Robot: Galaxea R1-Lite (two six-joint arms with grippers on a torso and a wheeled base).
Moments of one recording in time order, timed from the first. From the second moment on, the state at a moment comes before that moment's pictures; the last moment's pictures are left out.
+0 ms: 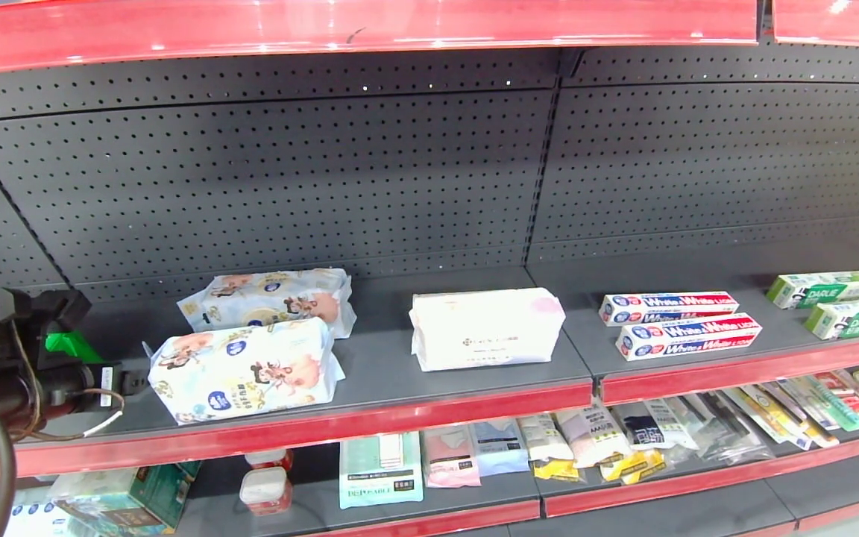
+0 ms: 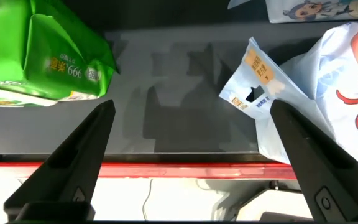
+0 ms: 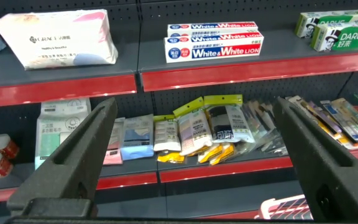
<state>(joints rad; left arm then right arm) 0.29 1.71 -0.54 -0.51 -0.08 0.16 0.00 0.00 0.00 0.00 0.01 0.01</state>
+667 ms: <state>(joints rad) 0.26 1.72 -0.54 -0.55 -0.08 0.16 0.00 0.00 0.00 0.00 0.01 0.01</state>
